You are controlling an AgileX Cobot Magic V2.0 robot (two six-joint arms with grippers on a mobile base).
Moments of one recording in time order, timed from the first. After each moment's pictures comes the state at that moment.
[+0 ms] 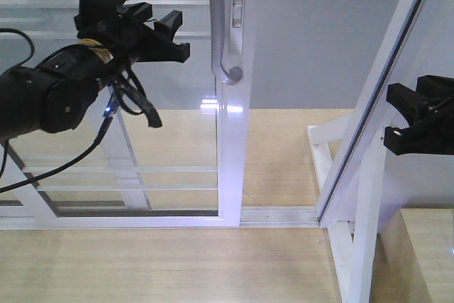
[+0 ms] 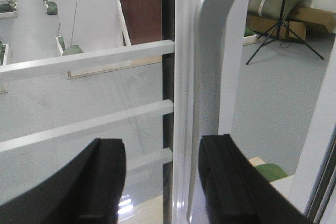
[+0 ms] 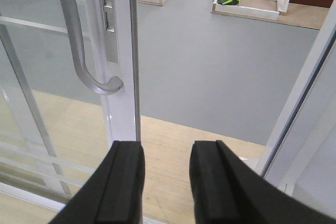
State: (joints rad) left arm -0.46 1.69 -1.03 -0.03 -0.47 -0.01; right arm 0.25 0.82 -0.58 0.11 0.19 -0.15
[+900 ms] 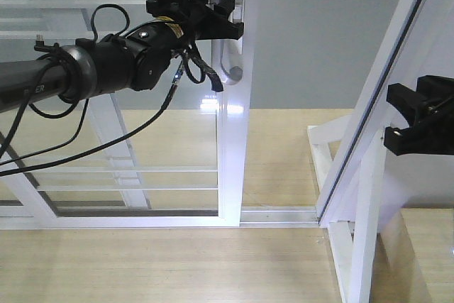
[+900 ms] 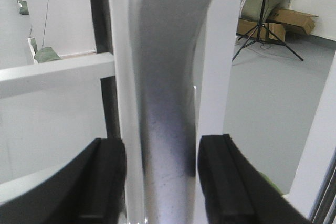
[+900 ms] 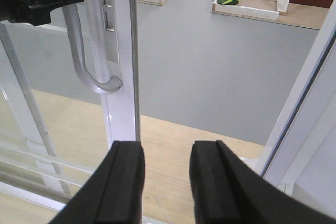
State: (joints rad) left arm -0.51 2.04 -1.46 0.01 -0.39 -0.05; right arm 0.25 0.82 -0.58 0.10 0.20 -0.15
